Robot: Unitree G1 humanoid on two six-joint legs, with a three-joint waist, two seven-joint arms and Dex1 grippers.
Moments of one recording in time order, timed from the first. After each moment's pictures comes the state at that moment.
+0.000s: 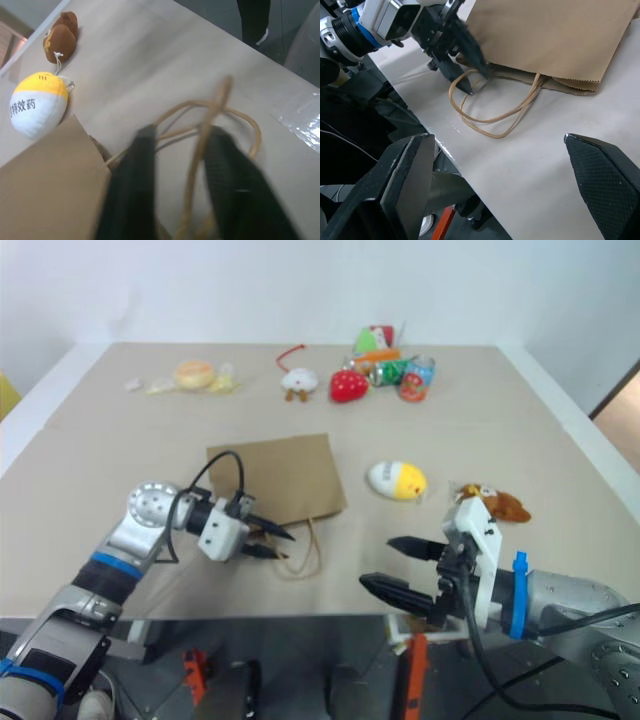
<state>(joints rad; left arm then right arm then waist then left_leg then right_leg) -0.68 0.50 -0.32 0.39 -0.13 -0.60 -1.43 0.12 -0.94 -0.43 -0.72 1.17 0.92 0.61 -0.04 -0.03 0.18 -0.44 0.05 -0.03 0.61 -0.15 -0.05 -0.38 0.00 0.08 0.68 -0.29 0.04</state>
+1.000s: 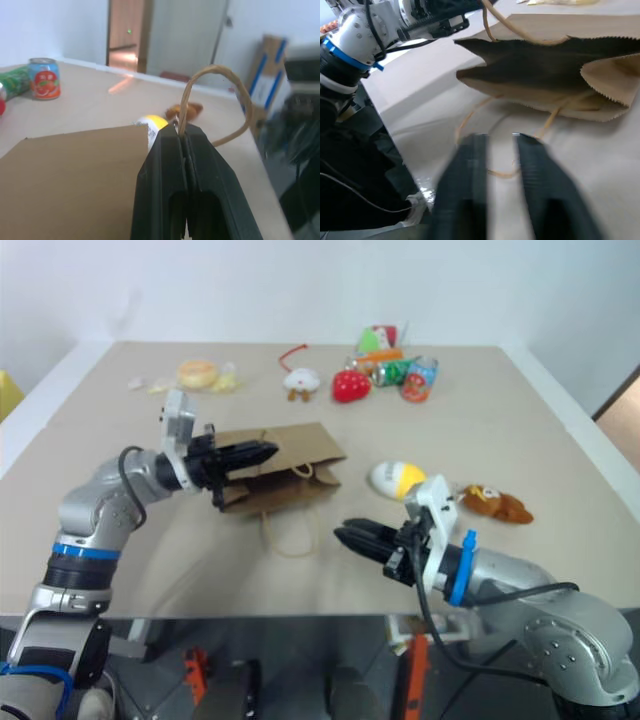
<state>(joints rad) -0.72 0.45 0.03 0.12 -0.69 0.55 -1.05 -0.14 -0.73 -0.16 -0.66 1.07 0.86 0.43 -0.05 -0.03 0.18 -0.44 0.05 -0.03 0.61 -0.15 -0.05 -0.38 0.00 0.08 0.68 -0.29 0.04</state>
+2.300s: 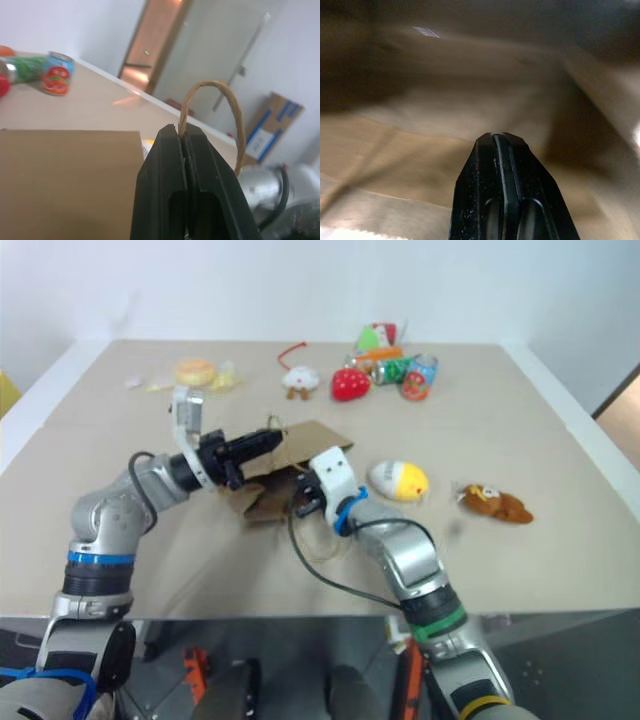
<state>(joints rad) -0.69 0.33 0.13 0.03 -0.79 0.73 -0.79 -0.56 -0.28 0.27 -0.08 0.23 0.75 0.22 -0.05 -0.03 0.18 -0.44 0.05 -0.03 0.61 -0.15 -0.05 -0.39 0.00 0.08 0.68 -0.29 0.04</state>
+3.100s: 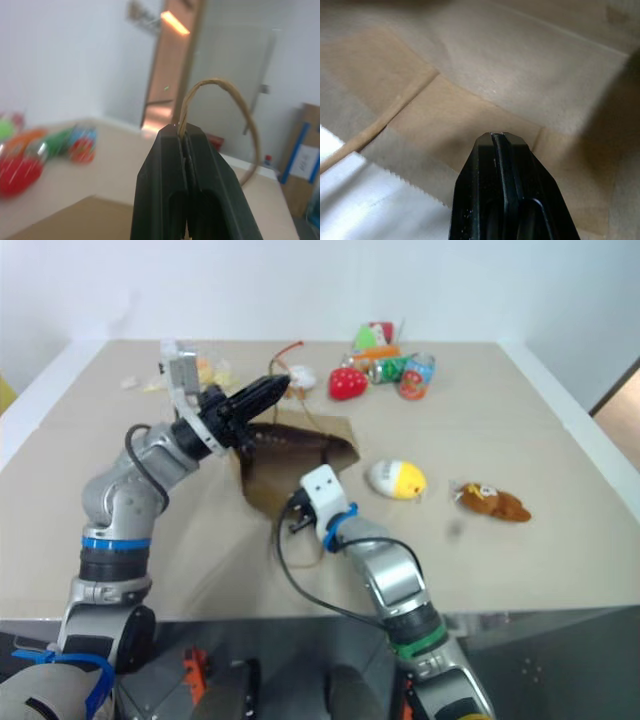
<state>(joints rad) -0.77 0.26 0.09 -0.11 -0.71 0.49 -0.78 -0.50 -0.16 0.27 -0.11 0.12 0.76 0.25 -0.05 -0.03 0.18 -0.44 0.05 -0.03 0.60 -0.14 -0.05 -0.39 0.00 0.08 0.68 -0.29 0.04</state>
